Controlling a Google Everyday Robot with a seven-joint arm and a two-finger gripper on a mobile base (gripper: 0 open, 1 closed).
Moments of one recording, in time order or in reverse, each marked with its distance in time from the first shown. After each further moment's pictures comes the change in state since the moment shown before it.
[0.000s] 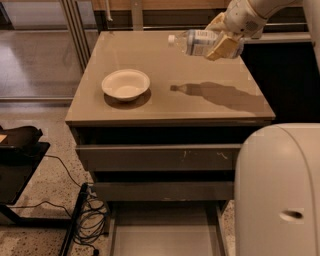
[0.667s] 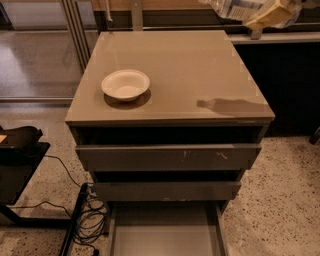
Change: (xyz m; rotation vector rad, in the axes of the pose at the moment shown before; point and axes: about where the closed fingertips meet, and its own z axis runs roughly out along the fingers) arm -0.033 0.026 -0.146 0.361 0.013 -0.087
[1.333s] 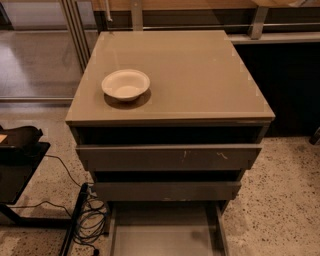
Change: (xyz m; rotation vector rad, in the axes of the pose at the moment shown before) arm -0.081 0.021 -0.084 0.214 -0.063 -0.030
